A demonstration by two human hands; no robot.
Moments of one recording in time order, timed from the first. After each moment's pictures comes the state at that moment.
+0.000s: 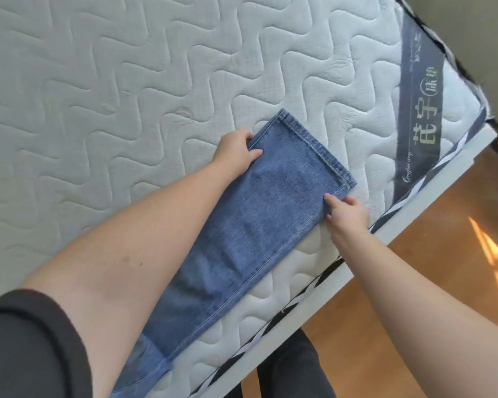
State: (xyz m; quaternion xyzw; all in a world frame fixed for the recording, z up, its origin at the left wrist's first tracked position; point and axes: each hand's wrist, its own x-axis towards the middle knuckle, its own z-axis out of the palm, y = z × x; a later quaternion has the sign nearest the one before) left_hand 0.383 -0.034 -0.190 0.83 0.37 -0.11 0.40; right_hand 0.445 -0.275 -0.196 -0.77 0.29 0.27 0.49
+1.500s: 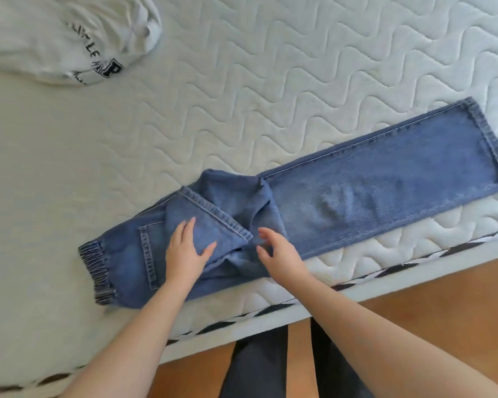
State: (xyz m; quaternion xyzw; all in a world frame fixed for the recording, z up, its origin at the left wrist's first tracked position) left_hand -0.185 -0.132 -0.126 0.69 0.66 -0.08 0.30; right_hand 0.024 -0.219 -0.127 -0.73 -0.37 0.55 0.16
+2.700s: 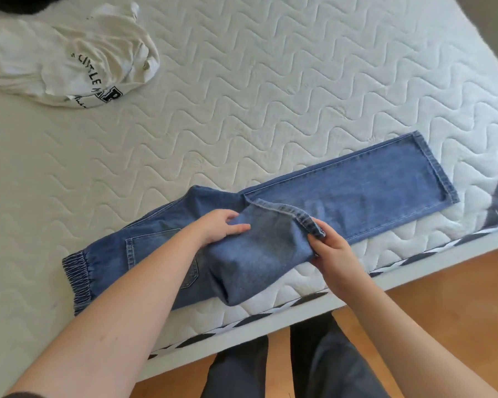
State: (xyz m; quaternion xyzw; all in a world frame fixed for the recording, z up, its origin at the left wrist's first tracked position) left_hand -0.081 -0.067 -0.112 0.66 0.50 -0.17 0.53; right_hand 0.129 -0.253 -0.036 -0.61 -0.13 0.60 0.50
